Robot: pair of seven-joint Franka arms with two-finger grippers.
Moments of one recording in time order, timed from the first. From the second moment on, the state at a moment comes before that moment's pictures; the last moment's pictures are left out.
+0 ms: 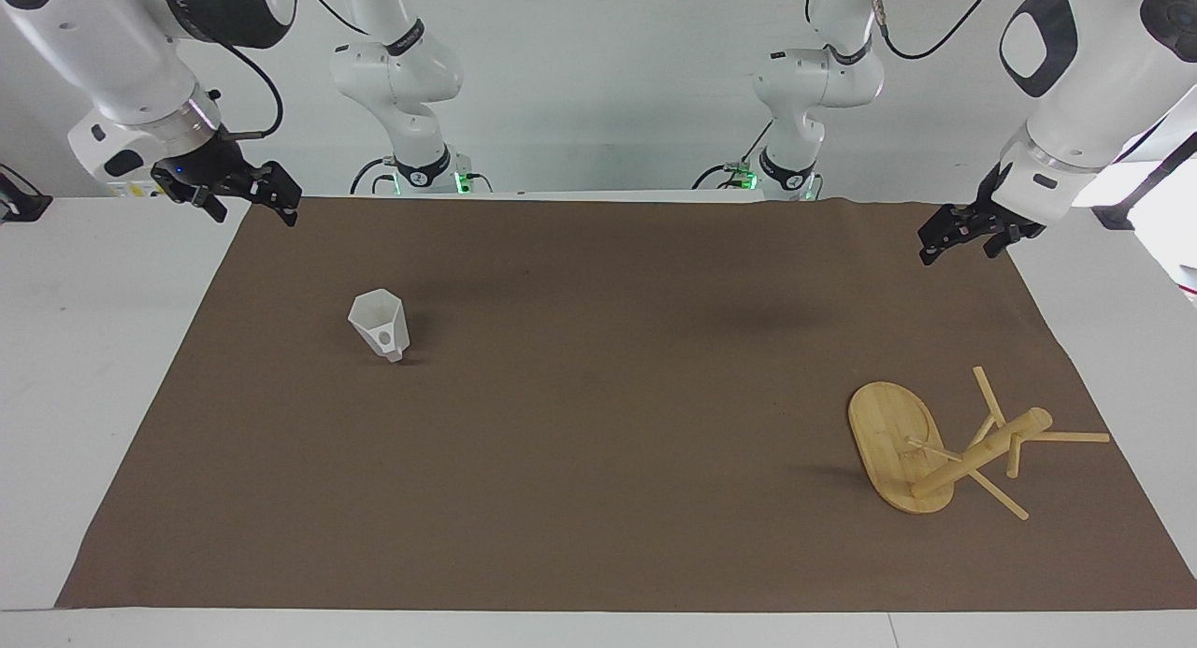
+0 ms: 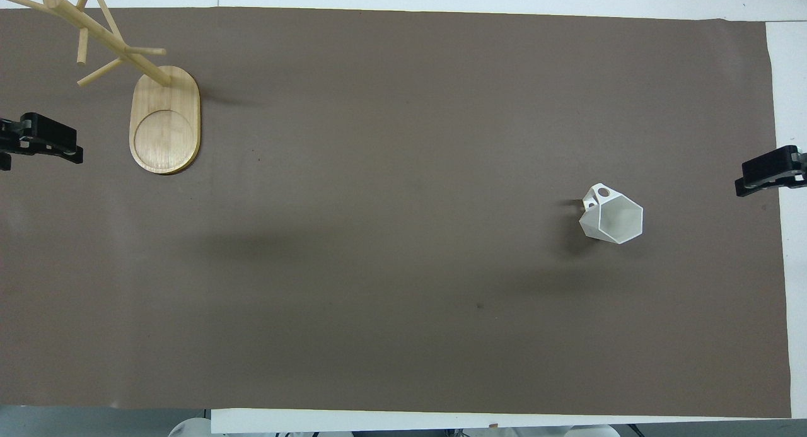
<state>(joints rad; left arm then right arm) -0.15 0.02 0.06 -1.62 0.01 1.55 -0.08 -0.04 -0.02 -0.08 -1.61 -0.03 1.43 -0.04</state>
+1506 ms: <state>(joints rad) -0.19 0.02 0.07 -1.61 0.01 1.55 -0.08 -0.47 0.24 -0.11 -1.63 0.54 1.46 -1.69</state>
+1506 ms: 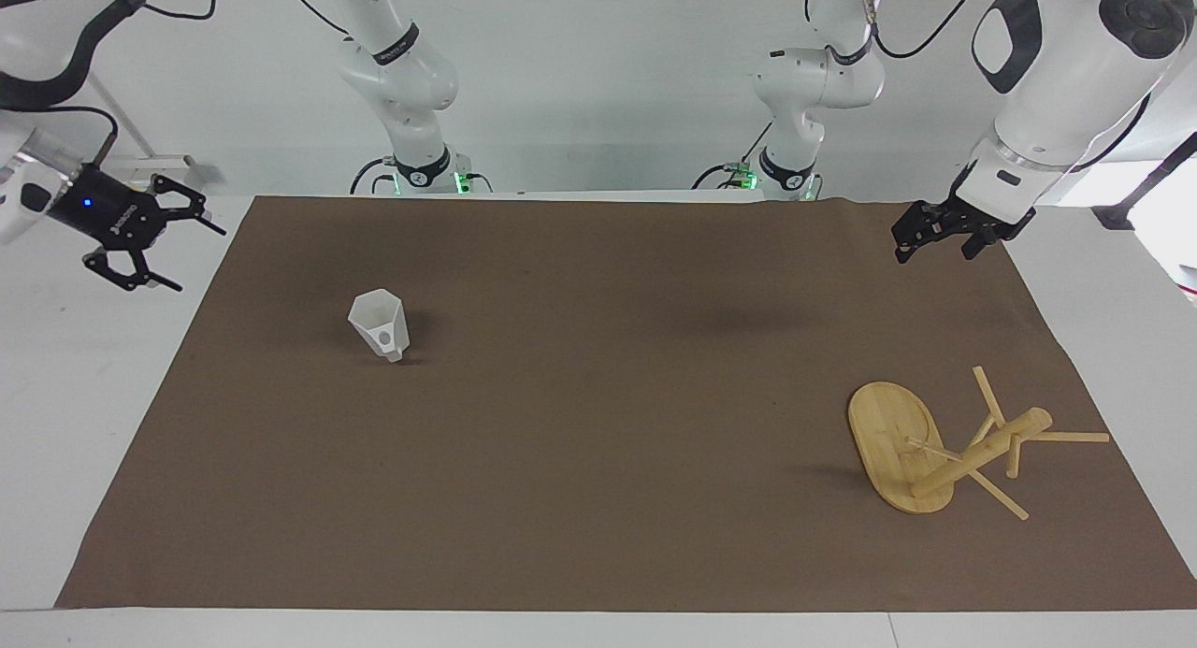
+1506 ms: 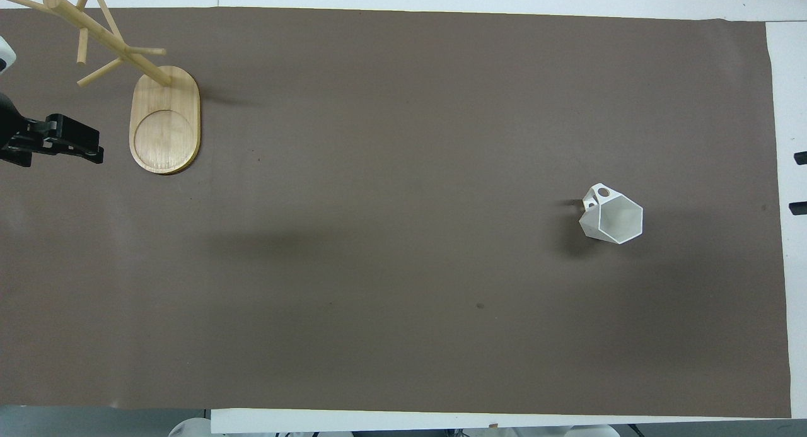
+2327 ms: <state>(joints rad) -0.18 0.02 0.08 -1.61 0.01 1.55 -0.08 -0.46 0.51 -0.08 -1.83 0.91 1.34 -2.59</state>
